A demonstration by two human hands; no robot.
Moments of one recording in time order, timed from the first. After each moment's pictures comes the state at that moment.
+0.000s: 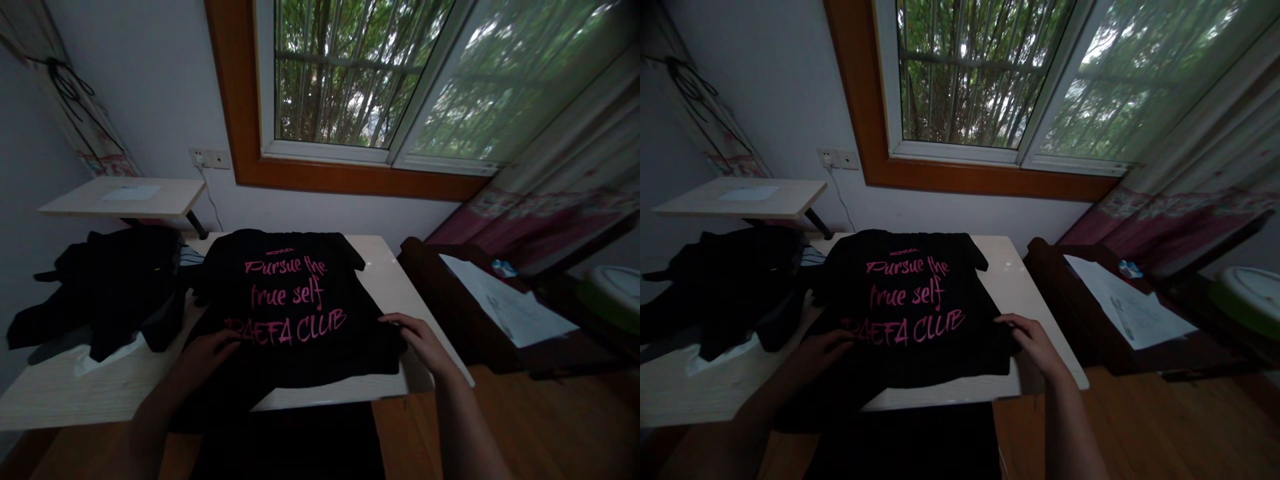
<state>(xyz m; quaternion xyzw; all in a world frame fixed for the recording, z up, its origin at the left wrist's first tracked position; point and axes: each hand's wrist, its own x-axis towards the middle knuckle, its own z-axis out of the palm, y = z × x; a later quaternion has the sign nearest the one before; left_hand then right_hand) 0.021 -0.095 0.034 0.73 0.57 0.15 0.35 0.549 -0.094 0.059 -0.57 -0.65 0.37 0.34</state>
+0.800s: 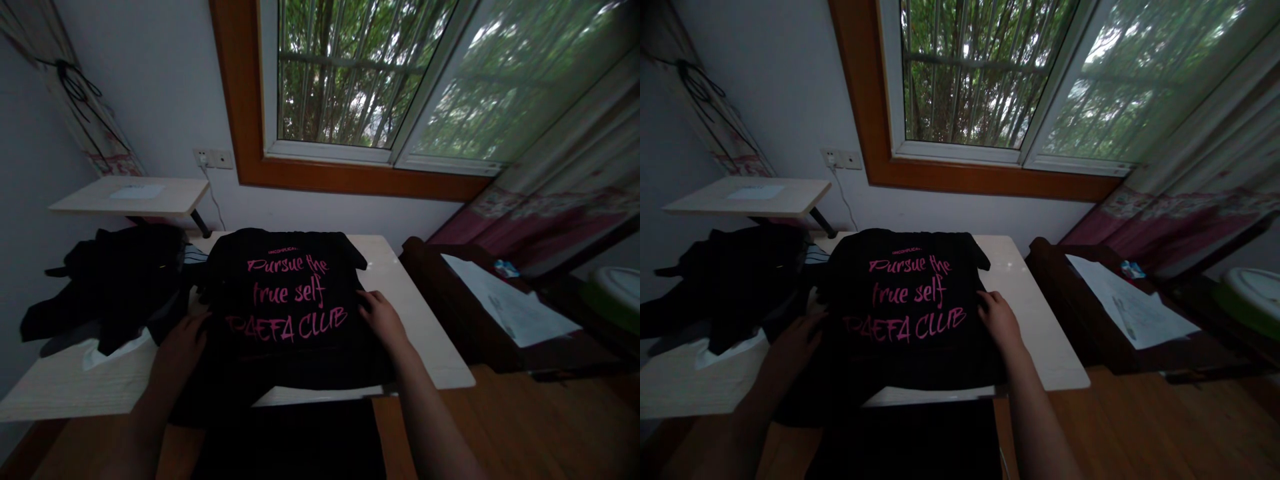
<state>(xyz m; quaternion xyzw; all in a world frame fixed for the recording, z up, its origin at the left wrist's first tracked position) -0.020 -0.098 0.014 0.69 0.70 0.15 0.09 0.491 -0.038 0.009 -0.65 -0.70 0.10 0.27</state>
